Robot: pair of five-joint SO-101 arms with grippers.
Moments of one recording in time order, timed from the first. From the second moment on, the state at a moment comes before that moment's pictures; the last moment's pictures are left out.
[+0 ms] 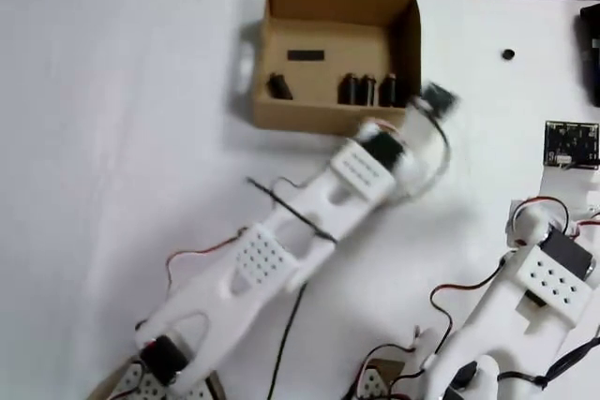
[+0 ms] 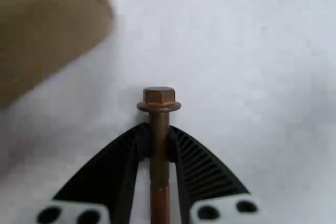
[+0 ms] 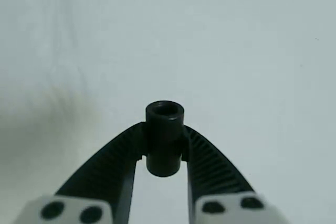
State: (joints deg) left arm 37.1 71.1 -79.6 82.1 13.4; right arm 35.9 -39.2 52.0 45.7 31.6
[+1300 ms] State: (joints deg) left arm 13.2 -28.5 10.7 78.5 12.4; right arm -28.2 -54.2 67.3 36.3 -3.4
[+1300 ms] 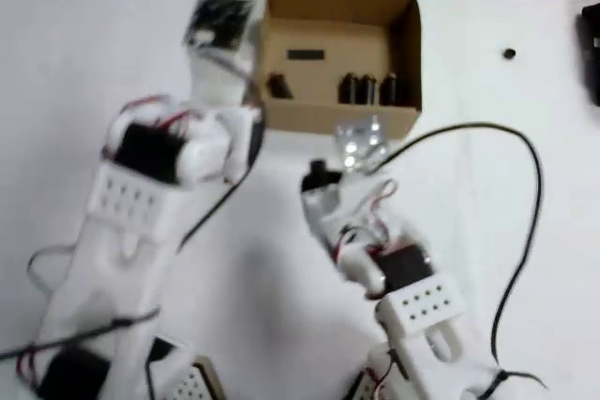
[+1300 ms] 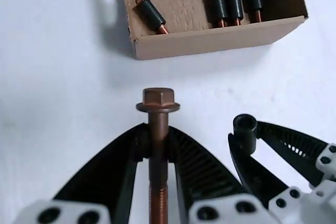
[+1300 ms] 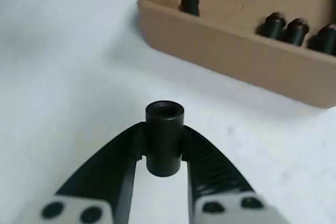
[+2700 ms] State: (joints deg) left arm 8.0 -62.4 69.5 22.3 34.9; right arm -42.9 -65.3 81.1 35.5 -8.3
